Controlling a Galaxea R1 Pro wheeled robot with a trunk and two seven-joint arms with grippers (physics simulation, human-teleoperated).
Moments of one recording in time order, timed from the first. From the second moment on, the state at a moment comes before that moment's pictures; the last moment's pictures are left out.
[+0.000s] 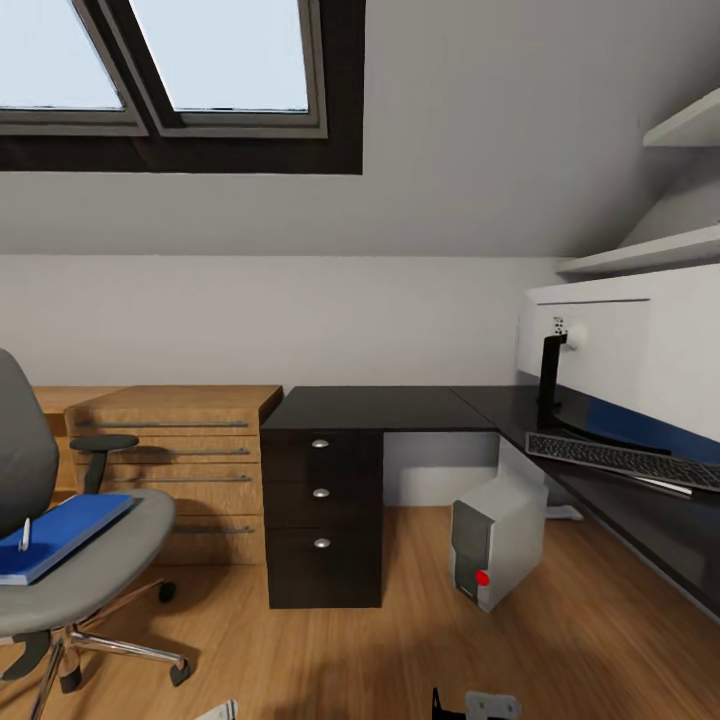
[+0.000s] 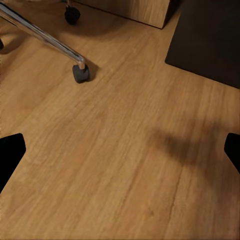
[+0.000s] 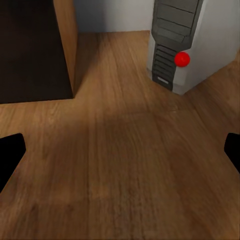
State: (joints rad) left arm -0.05 -0.06 -0.09 -0.72 0.30 -0.19 0.41; right arm -0.39 0.13 -0.26 0.01 0.31 -0.65 -0.23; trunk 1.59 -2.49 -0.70
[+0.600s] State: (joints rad) left arm -0.05 -0.06 -0.09 -0.71 0.30 -0.19 0.41; right arm -0.39 0.13 -0.26 0.01 0.31 -0.65 -0.23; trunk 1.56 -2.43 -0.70
